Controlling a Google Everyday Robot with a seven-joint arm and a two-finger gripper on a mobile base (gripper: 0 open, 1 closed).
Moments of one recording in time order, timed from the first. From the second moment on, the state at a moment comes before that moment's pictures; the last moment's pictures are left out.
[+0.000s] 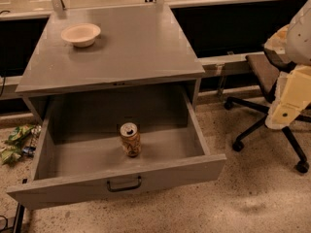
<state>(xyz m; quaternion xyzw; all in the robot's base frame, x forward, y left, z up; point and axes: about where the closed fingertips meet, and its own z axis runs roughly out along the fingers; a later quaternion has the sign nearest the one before) 0.438 -0.215 0.981 -0.60 0.78 -0.04 0.17</state>
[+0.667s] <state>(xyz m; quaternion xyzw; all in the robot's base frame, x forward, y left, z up) 0.460 -0.194 0.965 -0.60 0.77 0.00 0.21</state>
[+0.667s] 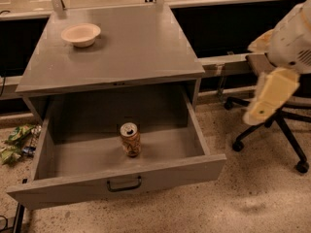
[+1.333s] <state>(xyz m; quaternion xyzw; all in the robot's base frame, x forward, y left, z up) 0.538 -0.105 0.910 -0.57 0.71 0.18 0.38</state>
